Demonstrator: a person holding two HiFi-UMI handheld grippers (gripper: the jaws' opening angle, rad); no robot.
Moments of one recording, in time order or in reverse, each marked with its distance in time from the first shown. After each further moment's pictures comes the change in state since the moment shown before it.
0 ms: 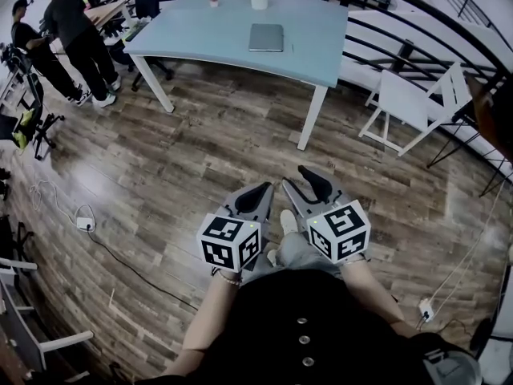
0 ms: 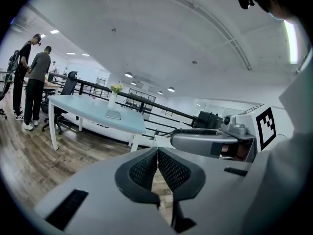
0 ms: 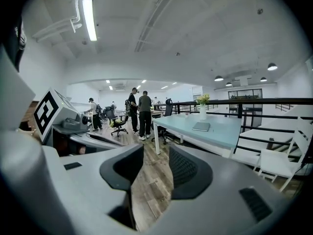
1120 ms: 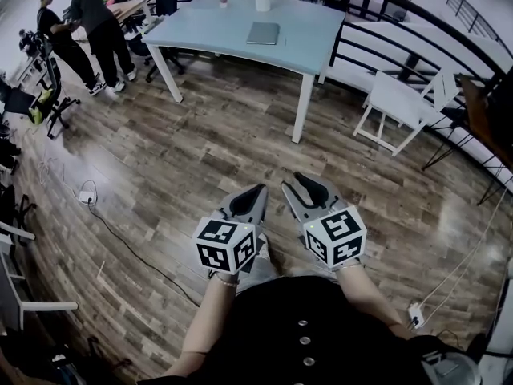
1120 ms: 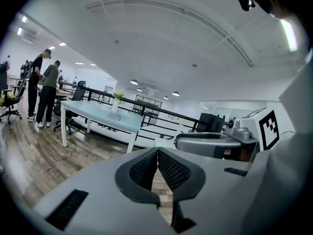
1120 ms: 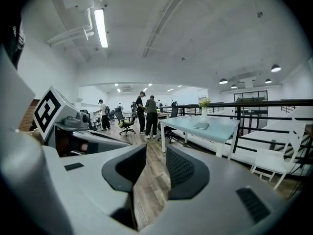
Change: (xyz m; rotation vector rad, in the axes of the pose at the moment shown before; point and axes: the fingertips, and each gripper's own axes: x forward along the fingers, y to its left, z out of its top) left arm -0.087 -0.163 -0.072 0.008 -0.079 0.108; right arm -0.191 0.047 -0.051 -0.029 -0.038 0.065
